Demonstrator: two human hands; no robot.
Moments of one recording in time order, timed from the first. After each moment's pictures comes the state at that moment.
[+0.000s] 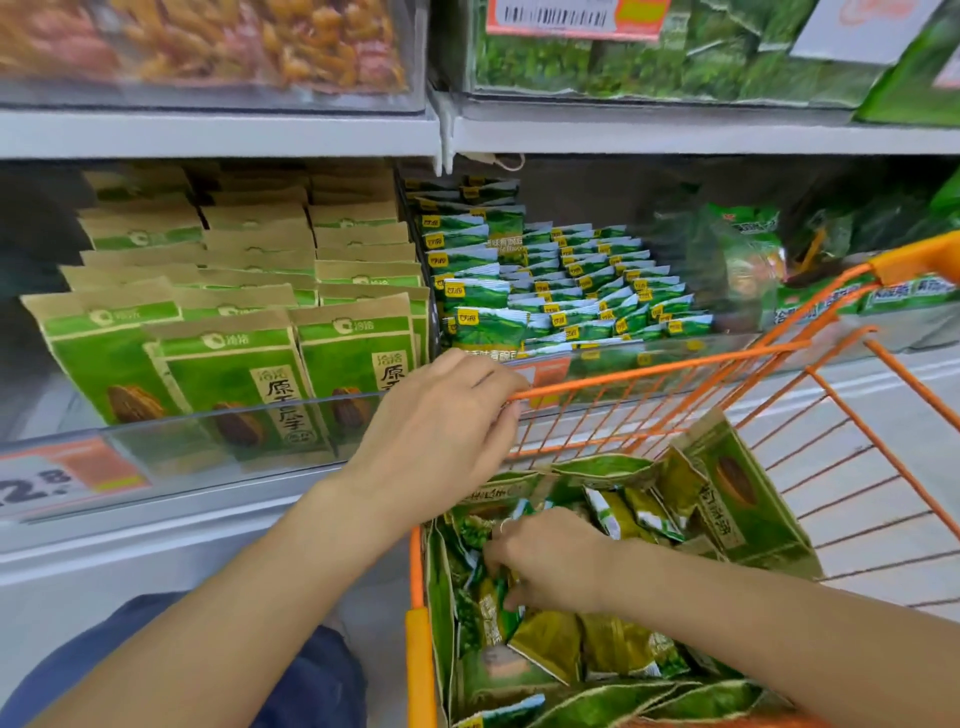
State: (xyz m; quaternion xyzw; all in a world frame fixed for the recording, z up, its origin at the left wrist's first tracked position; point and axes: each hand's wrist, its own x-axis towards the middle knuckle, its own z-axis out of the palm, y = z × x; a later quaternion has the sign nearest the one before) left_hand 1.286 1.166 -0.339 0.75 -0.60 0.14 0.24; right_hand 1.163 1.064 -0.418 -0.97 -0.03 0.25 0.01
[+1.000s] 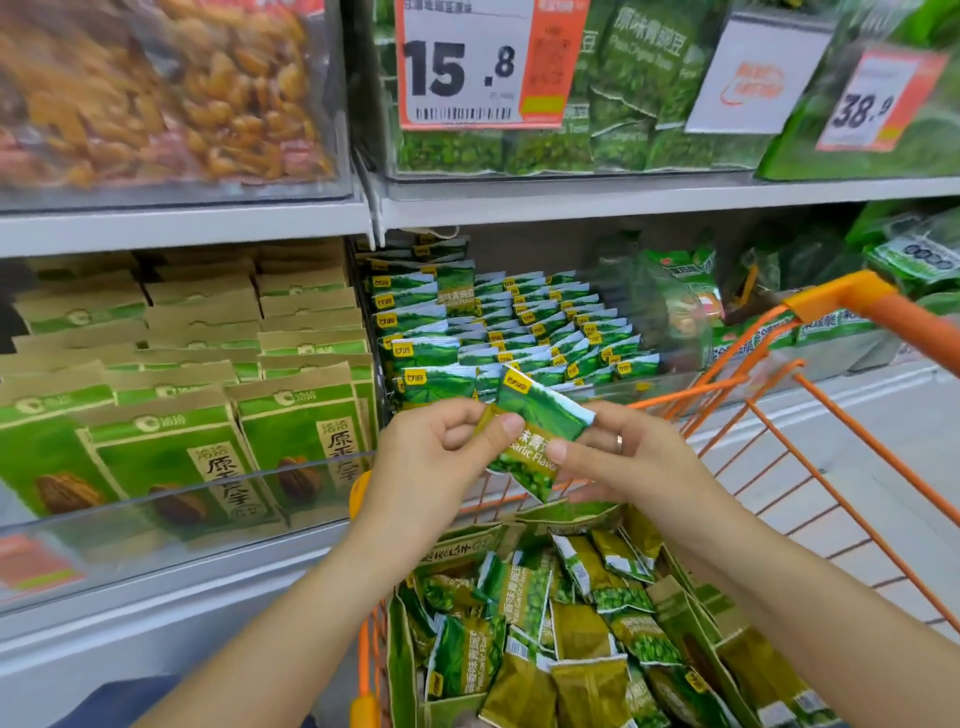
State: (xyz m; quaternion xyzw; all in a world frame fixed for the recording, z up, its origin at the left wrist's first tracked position) left_hand 1.263 1.135 -0.328 0.65 -0.36 -0.24 0.63; right_hand 1.125 1.019 -0.297 -0.72 0.23 -0.16 0.63
